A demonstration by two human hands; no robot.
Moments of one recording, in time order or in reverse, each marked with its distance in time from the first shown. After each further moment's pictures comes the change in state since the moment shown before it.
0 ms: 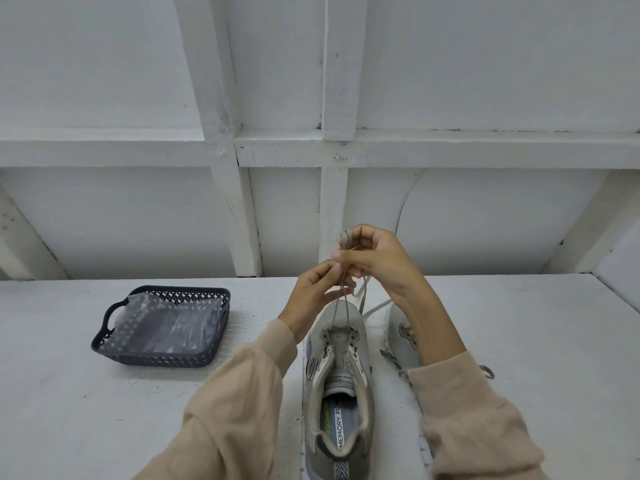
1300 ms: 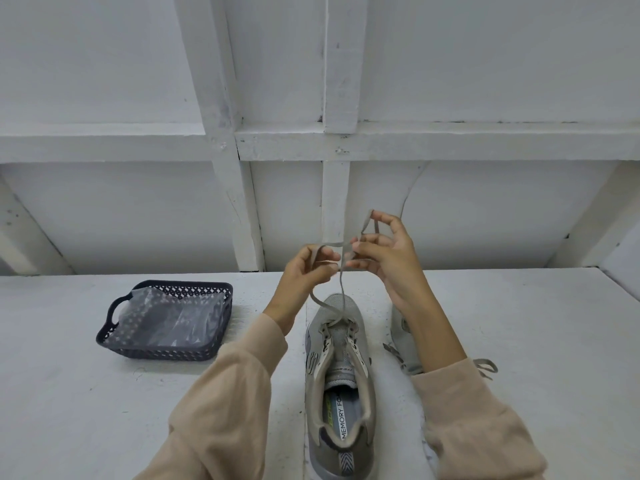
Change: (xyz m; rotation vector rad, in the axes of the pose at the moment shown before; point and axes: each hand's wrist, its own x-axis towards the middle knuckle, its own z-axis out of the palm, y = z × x) left_hand -0.009 0.026 -0.009 0.215 0.141 0.007; right_hand -0.003 0.017 -0.002 0.317 0.207 -0.024
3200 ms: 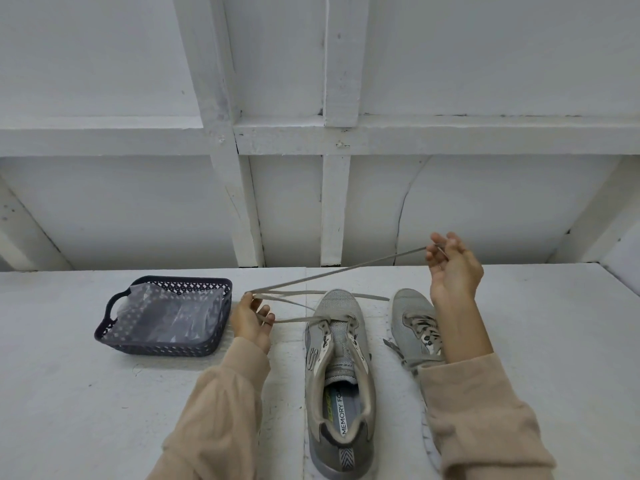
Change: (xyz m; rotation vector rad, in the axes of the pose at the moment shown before) left_hand -0.013 -0.069 -0.056 -0.654 0.808 -0.408; right_hand 0.017 0.019 -0.075 0.382 0.640 -0.084
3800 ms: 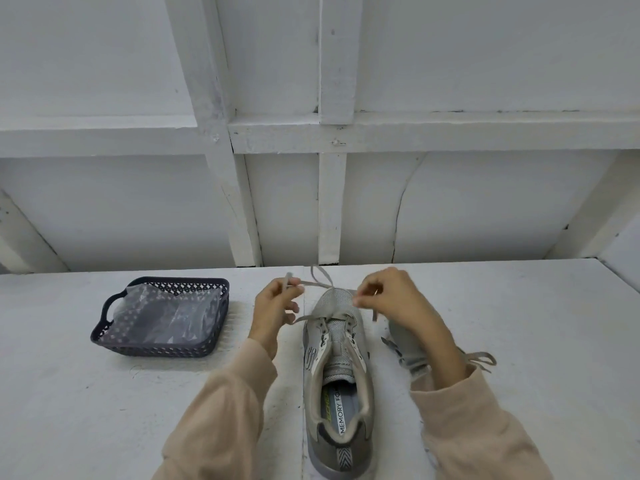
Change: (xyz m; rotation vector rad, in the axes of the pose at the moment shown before) left_hand -0.030 -0.005 0.016 0.627 -0.392 0.230; right_hand -0.046 0.022 -0.001 -1.378 -0.858 -0.191
